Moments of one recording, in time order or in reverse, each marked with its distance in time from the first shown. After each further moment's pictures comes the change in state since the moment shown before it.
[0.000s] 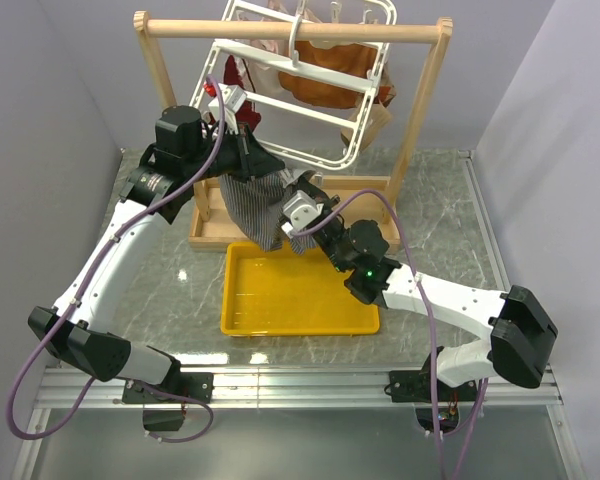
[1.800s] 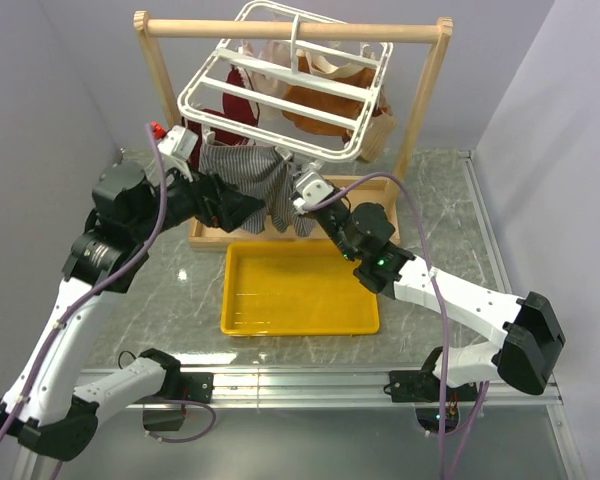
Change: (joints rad) left arm 0.013 -0.413 -0.276 -0.001 -0.067 0.029; right arm -0.066 -0.039 0.087 -0.240 -0.012 0.188
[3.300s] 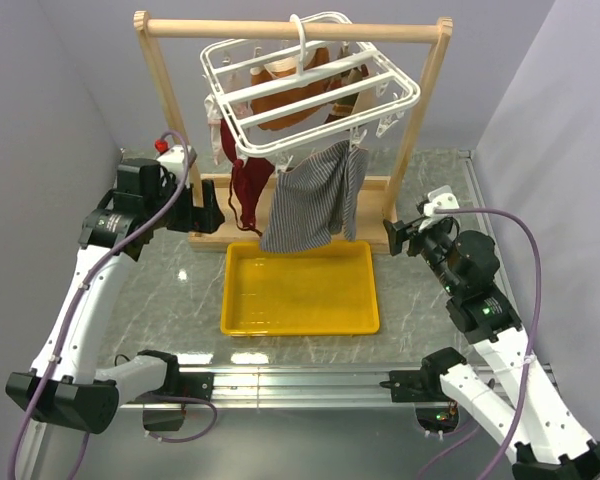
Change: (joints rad) left arm 0.219 0.127 -0.022 -0.371 -0.253 0.291; right arm -0.500 -0.655 -0.222 -0.736 -0.264 0.488
